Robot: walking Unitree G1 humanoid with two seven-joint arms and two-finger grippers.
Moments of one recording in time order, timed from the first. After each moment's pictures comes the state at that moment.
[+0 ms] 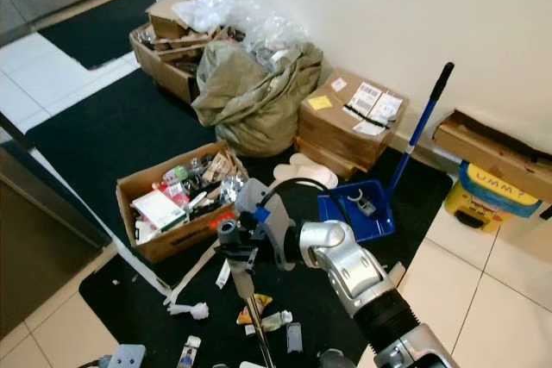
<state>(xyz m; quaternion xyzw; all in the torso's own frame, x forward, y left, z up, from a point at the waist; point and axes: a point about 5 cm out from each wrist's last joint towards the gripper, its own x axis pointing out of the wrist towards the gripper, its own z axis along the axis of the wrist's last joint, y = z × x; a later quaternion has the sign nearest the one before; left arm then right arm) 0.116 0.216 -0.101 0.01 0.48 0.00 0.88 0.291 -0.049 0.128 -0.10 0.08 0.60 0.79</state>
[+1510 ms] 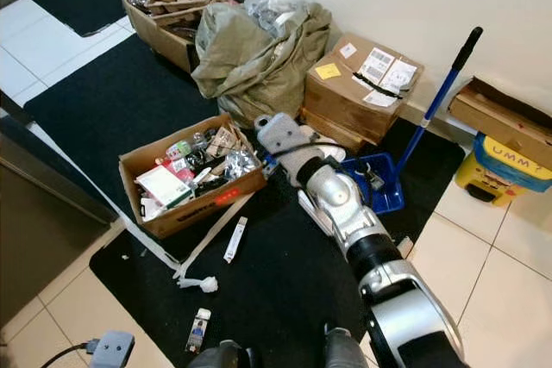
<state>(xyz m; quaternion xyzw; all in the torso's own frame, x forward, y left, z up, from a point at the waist) 0.134 0.239 -0.088 0.03 0.45 -0.01 0.89 0.377 -0.091 0.188 -0.22 -0.15 0.26 0.93</state>
